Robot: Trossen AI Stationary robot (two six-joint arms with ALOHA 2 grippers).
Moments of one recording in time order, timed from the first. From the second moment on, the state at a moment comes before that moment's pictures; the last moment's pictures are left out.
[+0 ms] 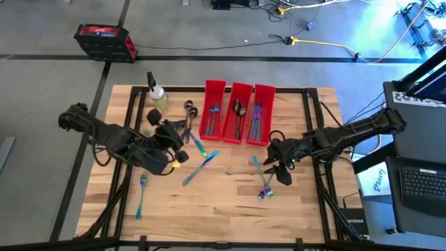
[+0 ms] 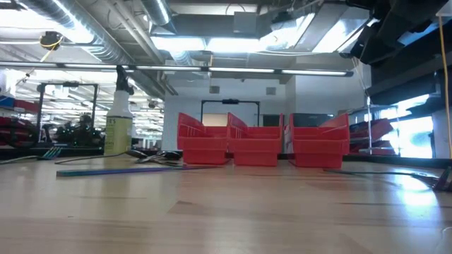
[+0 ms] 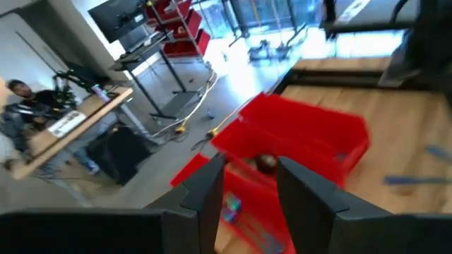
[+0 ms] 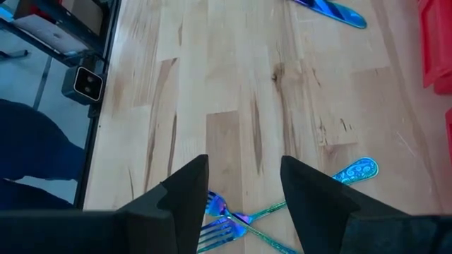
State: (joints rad) left arm -0.48 1.33 1.48 -0.93 -1.21 -0.37; right arm 0.27 1.04 0.76 -0.52 -0.09 0.44
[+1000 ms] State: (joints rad) left arm -0.48 1.33 1.48 -0.95 -1.04 -0.42; right arm 0.27 1.04 0.75 -0.52 -0.09 0.44
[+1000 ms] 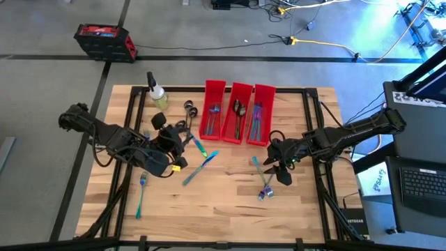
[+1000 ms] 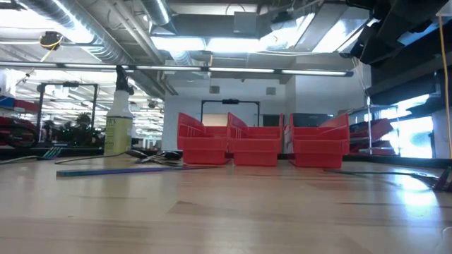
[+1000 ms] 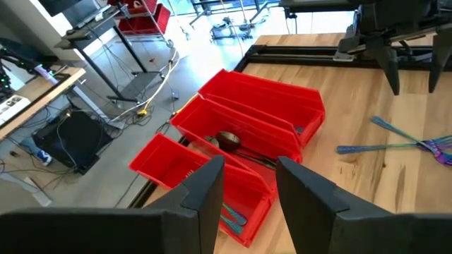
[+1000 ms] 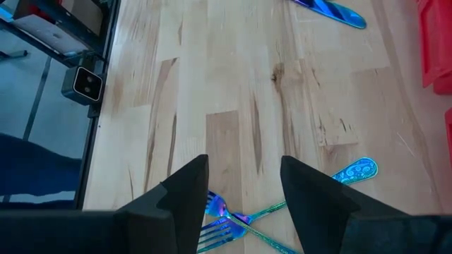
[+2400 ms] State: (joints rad) left arm -0.44 1.33 1.48 -0.94 -1.03 -0.36; right arm 0.27 1.04 0.75 -0.52 -0.09 0.44
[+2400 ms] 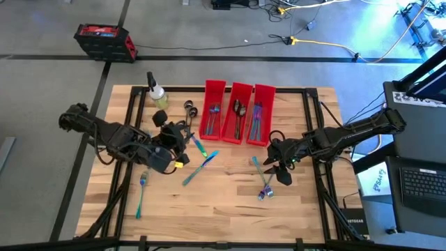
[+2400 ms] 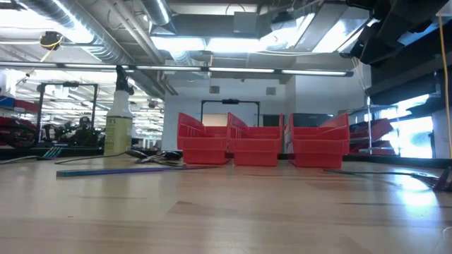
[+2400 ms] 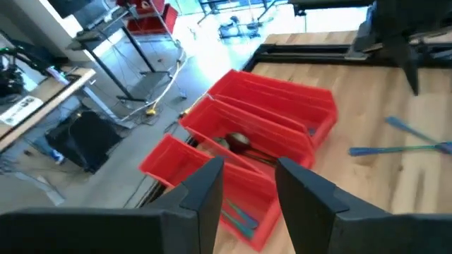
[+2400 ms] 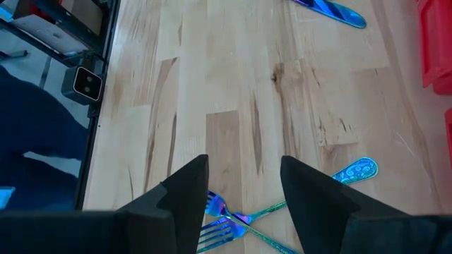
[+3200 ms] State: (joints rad) left arm -0.21 1.31 1.10 -0.55 -0.16 -0.28; right arm 0.28 1.05 0.75 -0.47 0.04 0.44
